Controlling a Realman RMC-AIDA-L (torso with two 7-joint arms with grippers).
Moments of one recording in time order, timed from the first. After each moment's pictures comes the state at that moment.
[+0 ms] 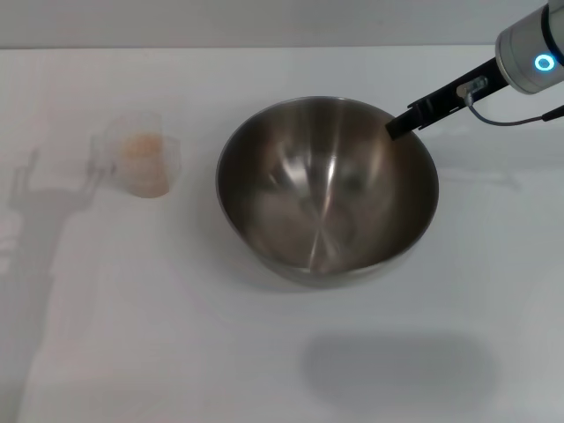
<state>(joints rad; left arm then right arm) -0.24 -2.08 -0.93 -0.31 2.36 1.57 -0.12 0.78 2.02 1.96 1.08 -2.53 1.38 -0.52</state>
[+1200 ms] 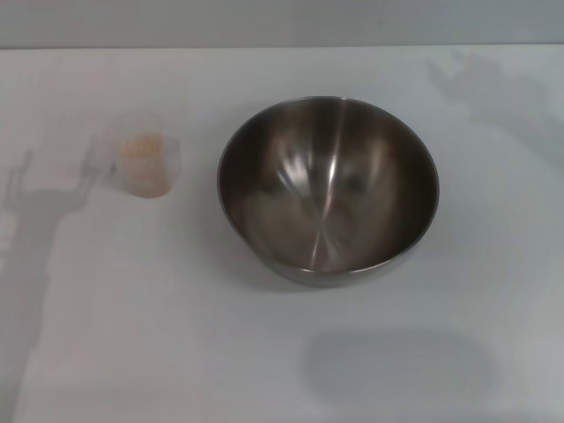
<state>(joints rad) -0.25 -2.07 -0.93 -0.30 2.36 1.56 -0.11 0.49 2.08 1.94 1.66 -2.54 1.05 -0.60</state>
